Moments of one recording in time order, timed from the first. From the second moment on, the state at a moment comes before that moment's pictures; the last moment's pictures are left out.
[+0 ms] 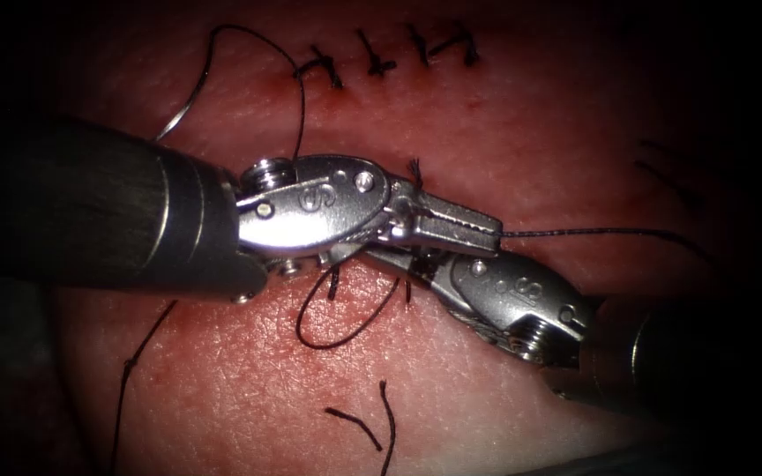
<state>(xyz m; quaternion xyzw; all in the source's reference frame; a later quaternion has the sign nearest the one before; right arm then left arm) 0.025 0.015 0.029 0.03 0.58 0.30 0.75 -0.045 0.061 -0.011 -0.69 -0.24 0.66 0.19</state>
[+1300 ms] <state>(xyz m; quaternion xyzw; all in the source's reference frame) 0.027 0.013 0.032 0.15 0.77 0.24 0.58 -0.041 0.066 -0.001 -0.78 -0.24 0.56 0.16</state>
